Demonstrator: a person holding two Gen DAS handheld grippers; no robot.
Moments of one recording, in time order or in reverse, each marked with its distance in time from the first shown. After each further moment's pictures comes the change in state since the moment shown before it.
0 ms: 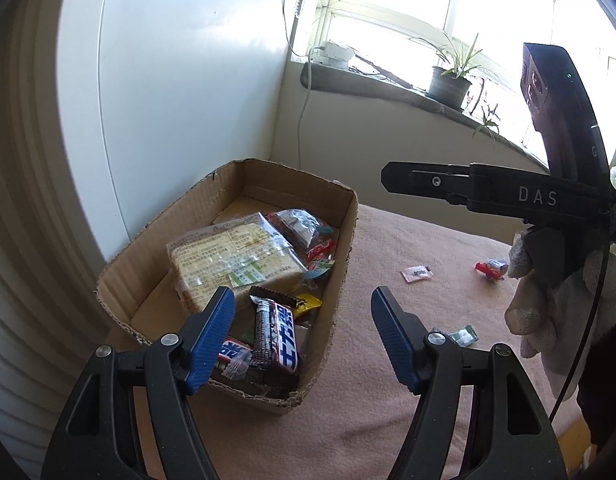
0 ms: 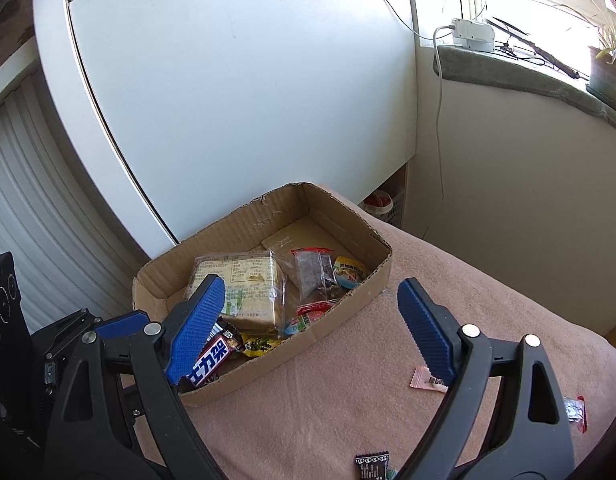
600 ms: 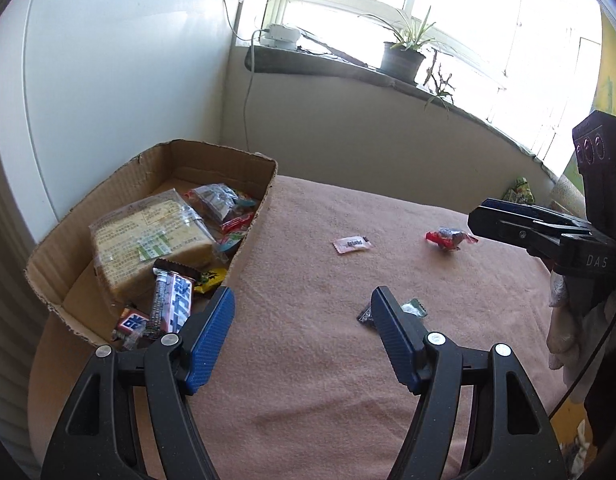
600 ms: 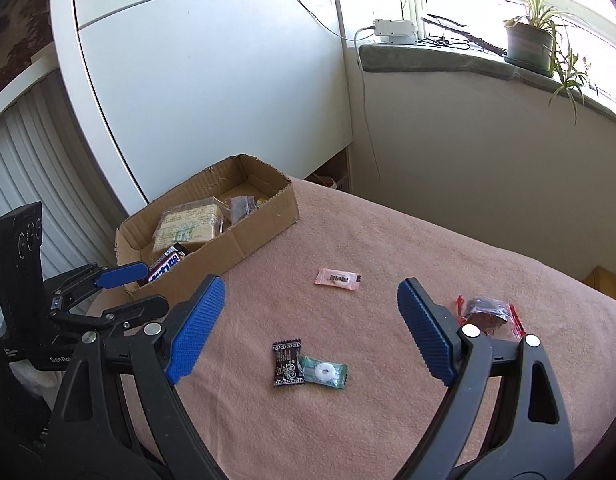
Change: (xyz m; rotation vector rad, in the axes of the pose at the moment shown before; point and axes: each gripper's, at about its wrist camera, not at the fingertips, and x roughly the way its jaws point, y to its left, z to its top) left arm 0.015 -0.057 -0.020 0.067 0.055 -0.117; right arm -0.095 -0.062 -0.088 0.074 -0.029 -0.113
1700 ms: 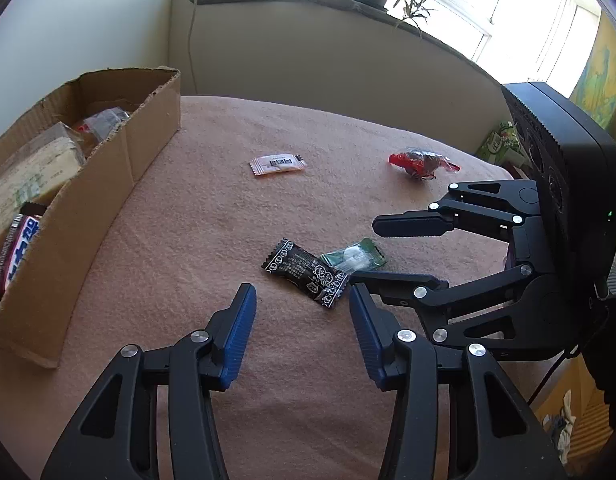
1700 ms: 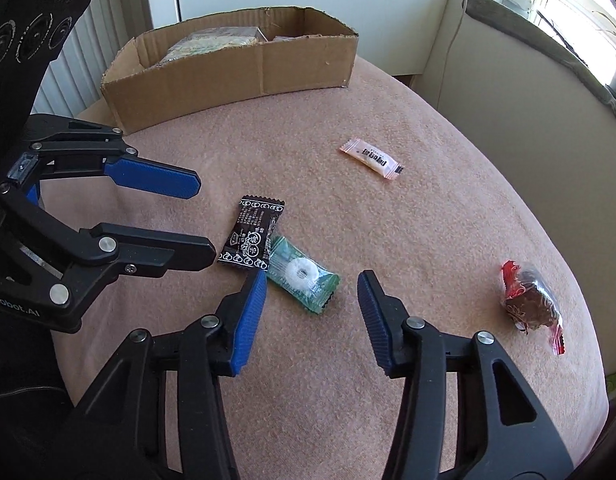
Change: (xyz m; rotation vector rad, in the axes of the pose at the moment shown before) left arm 0.073 -0.058 -0.024 0.034 0.216 -0.080; right arm 0.081 0.003 -0.069 -0.426 0.301 0.061
